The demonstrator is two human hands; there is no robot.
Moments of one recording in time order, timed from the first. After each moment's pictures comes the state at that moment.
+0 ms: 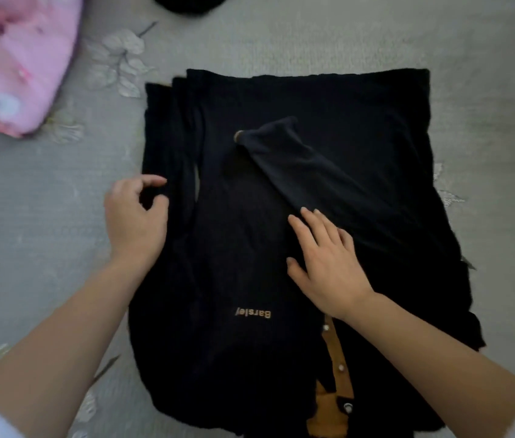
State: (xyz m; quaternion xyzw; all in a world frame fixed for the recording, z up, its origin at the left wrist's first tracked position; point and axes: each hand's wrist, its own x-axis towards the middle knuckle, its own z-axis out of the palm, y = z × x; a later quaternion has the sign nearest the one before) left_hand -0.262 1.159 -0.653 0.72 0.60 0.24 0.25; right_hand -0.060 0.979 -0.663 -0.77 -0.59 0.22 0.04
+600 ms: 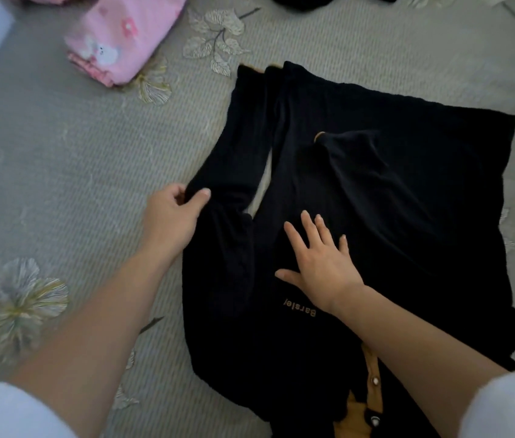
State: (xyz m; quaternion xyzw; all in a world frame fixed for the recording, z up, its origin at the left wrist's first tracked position) left_hand -0.332 1.147 -0.658 0.53 0.70 0.23 0.42; right_hand -0.130 1.034 -0.665 -0.69 -0.66 0.26 -0.16
